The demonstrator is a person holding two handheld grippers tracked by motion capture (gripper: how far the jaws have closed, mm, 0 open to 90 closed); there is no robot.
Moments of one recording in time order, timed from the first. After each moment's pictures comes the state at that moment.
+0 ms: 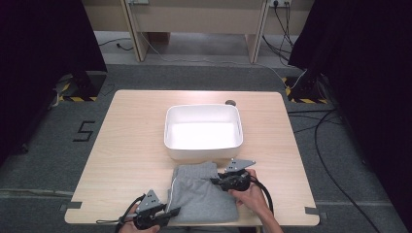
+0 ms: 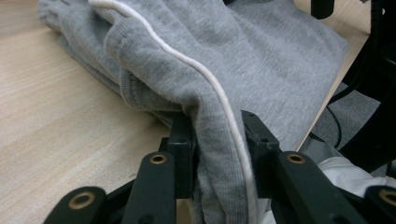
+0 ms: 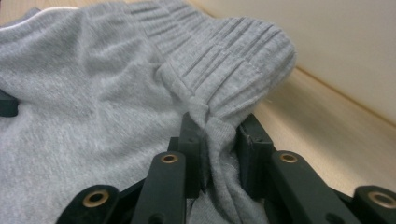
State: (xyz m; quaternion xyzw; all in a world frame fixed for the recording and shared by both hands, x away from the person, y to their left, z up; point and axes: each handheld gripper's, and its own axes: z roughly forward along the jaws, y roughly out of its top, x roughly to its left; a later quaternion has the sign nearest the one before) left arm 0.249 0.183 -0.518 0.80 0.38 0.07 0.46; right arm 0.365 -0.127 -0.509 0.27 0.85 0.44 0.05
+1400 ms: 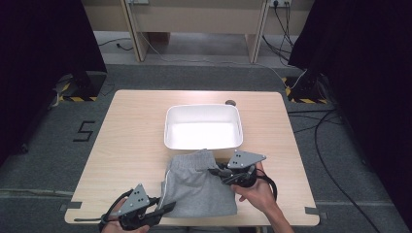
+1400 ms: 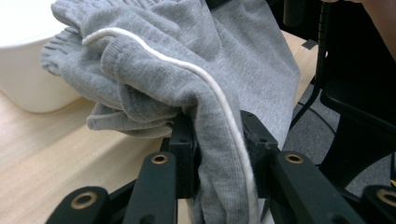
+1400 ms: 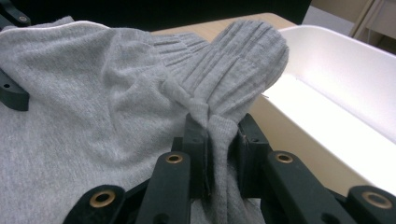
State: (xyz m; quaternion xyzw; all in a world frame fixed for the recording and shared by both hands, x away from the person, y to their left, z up) left arm 0.231 0.192 -0.428 0.80 0.32 0.11 0.50; right arm 0.341 -0.122 -0.413 0.19 0.84 0.50 0.12
